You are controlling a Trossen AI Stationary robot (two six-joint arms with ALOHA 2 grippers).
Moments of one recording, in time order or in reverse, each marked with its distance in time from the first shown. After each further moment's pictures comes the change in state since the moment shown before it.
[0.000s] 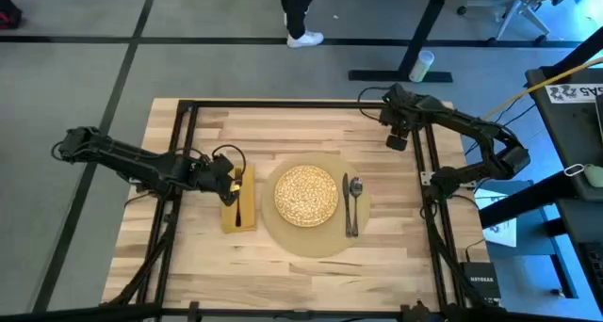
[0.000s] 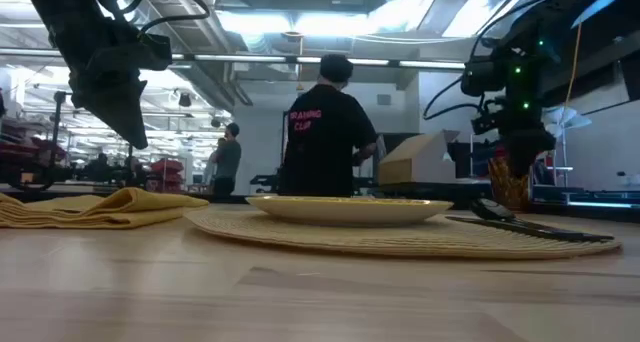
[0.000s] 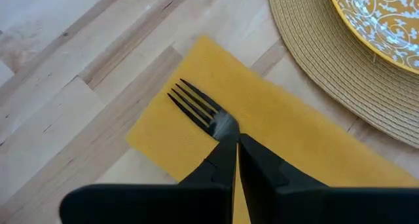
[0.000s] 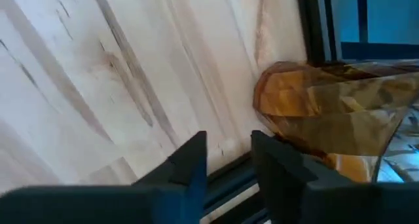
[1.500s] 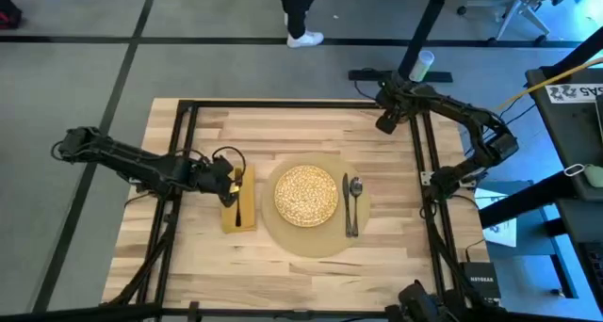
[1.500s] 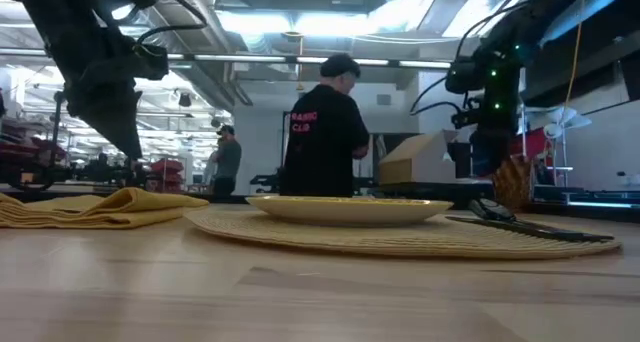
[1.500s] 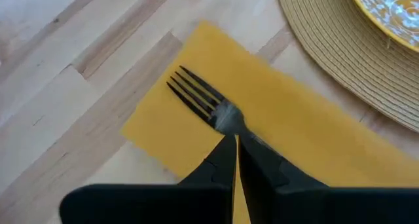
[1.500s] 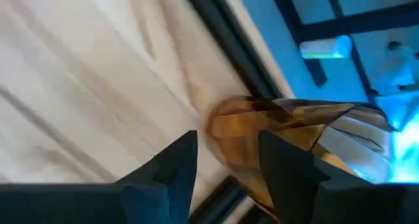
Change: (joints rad) left arm 0.000 0.000 -0.046 0.033 0.018 0.000; right arm -0.045 0.145 0.168 0.050 0.017 0.194
